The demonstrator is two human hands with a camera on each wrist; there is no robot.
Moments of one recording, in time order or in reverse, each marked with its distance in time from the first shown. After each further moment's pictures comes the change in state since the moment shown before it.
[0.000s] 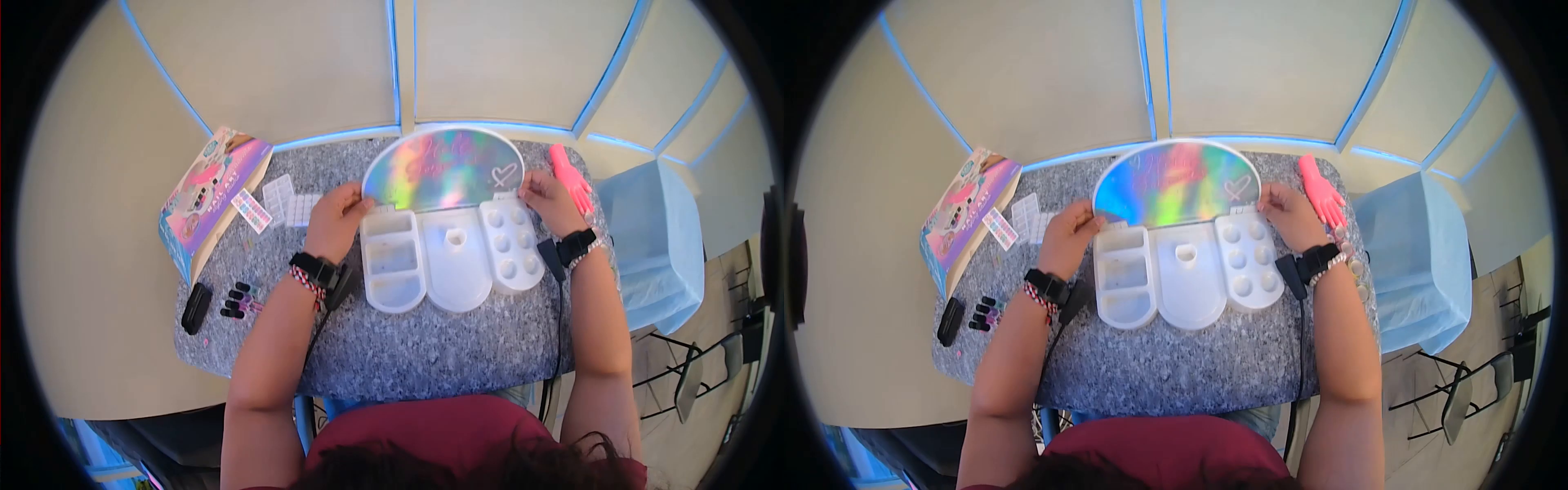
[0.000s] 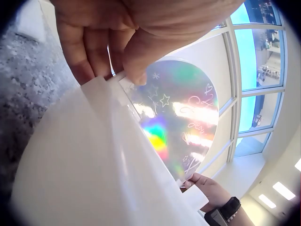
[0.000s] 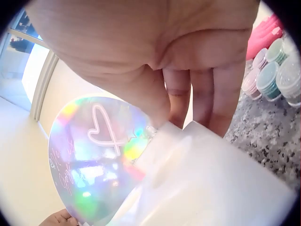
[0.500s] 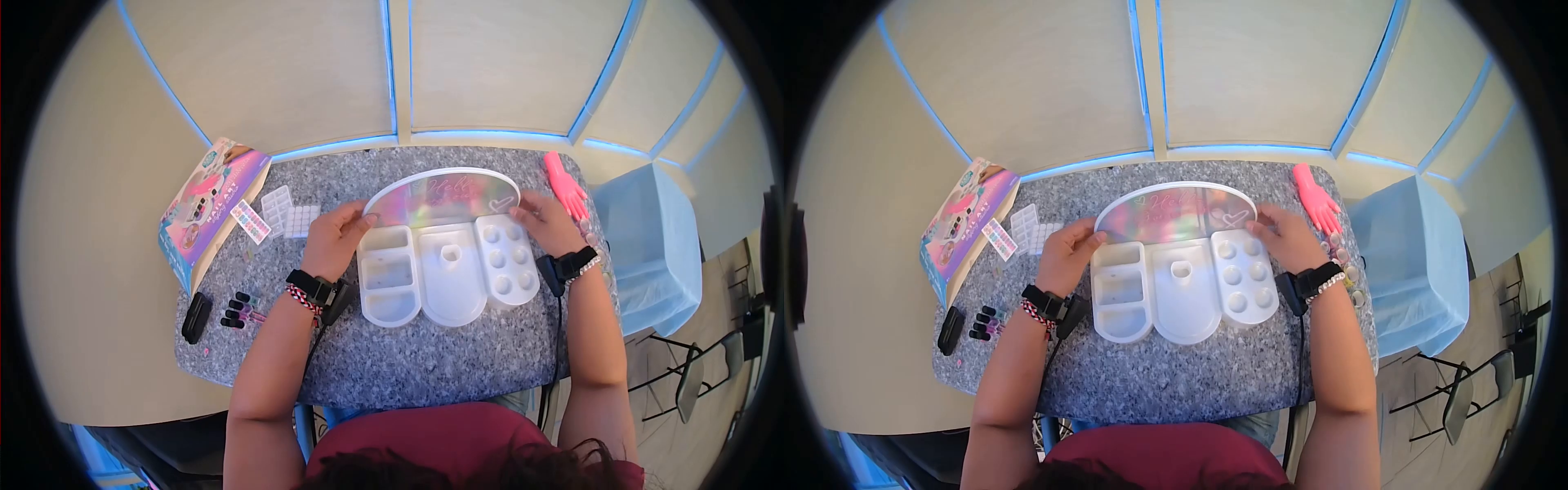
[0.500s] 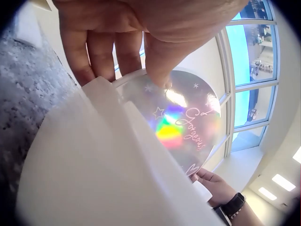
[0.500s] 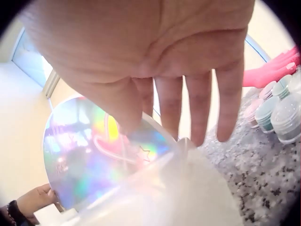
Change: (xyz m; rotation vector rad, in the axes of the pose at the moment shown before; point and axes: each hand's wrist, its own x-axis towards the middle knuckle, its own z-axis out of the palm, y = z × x) left_hand -0.013 0.008 0.005 -0.065 -0.011 0.008; right_hand -0.025 -0.035 0.015 -0.371 0.034 -0.072
